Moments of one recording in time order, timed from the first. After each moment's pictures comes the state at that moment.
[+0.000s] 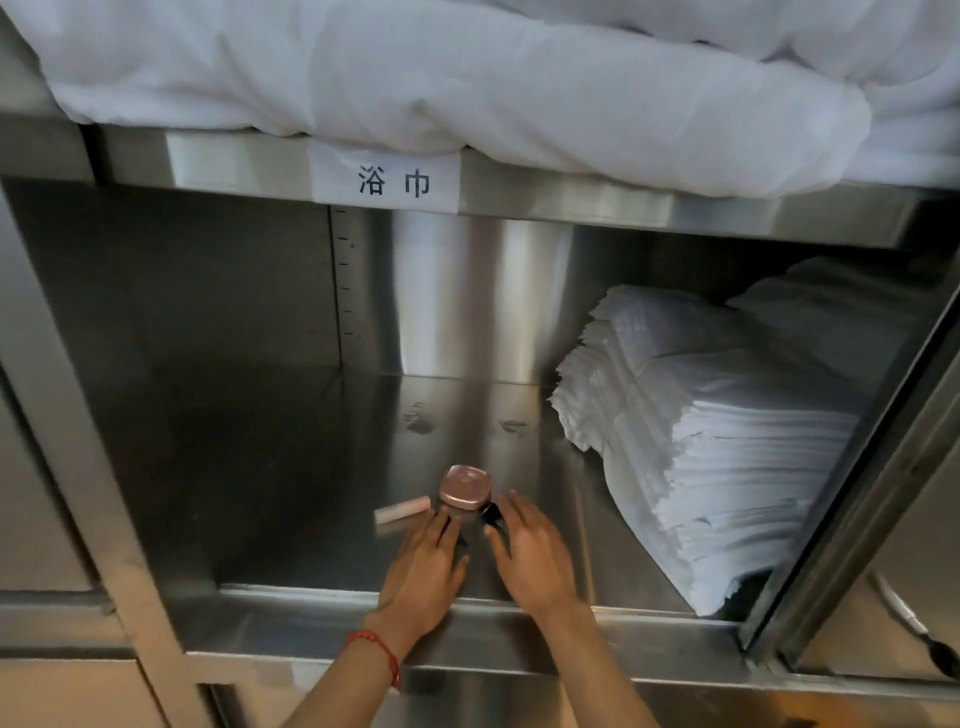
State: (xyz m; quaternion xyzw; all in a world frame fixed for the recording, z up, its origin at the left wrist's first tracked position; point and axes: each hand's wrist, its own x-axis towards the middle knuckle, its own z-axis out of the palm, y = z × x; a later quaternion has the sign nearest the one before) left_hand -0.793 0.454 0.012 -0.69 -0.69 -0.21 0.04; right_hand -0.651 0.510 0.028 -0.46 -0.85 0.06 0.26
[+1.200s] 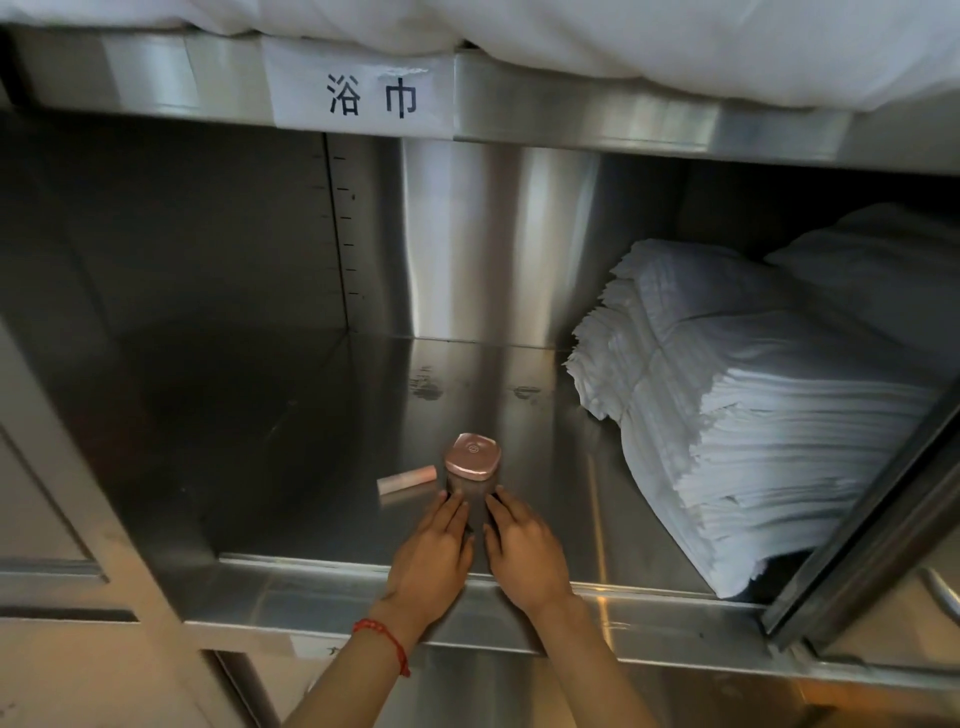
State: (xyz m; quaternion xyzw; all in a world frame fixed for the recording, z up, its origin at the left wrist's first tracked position) left_hand -0.788 0.466 -0.018 -0.67 -0.70 -0.26 0.02; right_hand -0.667 0.531 -0.031 -0.41 -0.86 0.01 0.31
